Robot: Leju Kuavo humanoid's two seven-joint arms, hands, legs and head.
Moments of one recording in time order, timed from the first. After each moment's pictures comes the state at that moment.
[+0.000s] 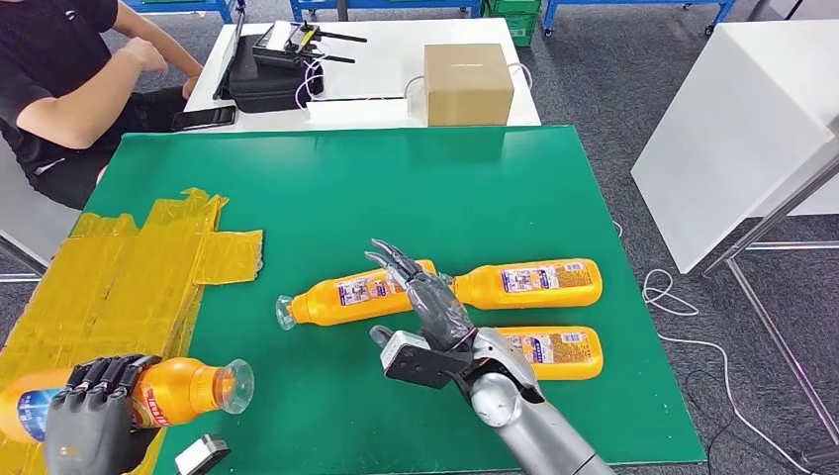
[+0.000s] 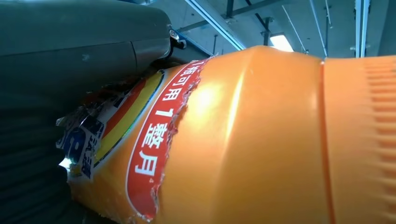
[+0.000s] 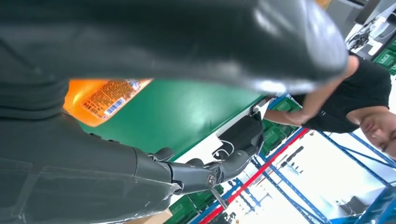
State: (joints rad) left arm 0.31 -0.28 0.43 -1.78 -1.32 0.70 -0.68; right arm -0.32 0.07 0.68 -1.24 0.42 -0.06 -0.27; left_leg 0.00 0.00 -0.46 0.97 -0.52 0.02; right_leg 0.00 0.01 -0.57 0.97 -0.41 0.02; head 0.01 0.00
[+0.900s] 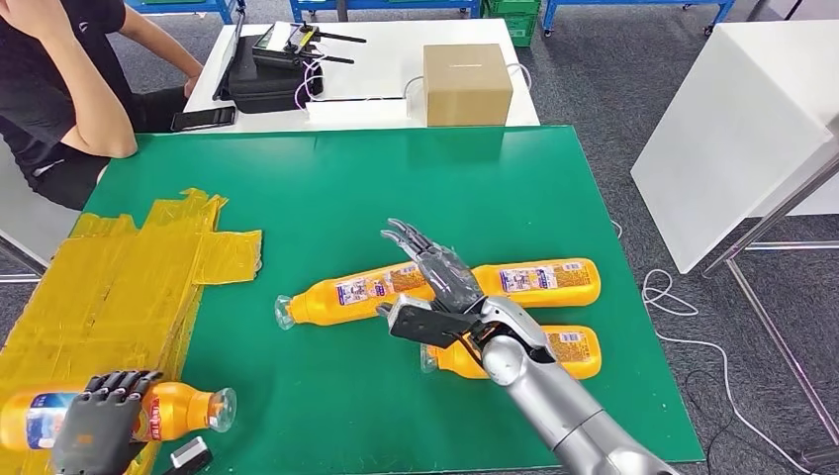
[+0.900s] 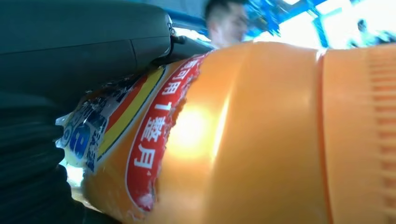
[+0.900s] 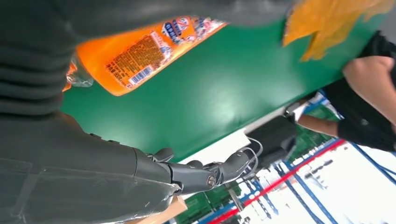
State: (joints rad) left arm 0.31 0.15 0.22 -1.46 -1.48 0.59 -0.27; right arm -0.49 0.05 0.69 -1.06 0.45 -0.03 -0.23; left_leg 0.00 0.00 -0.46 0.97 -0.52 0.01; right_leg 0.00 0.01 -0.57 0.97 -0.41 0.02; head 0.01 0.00
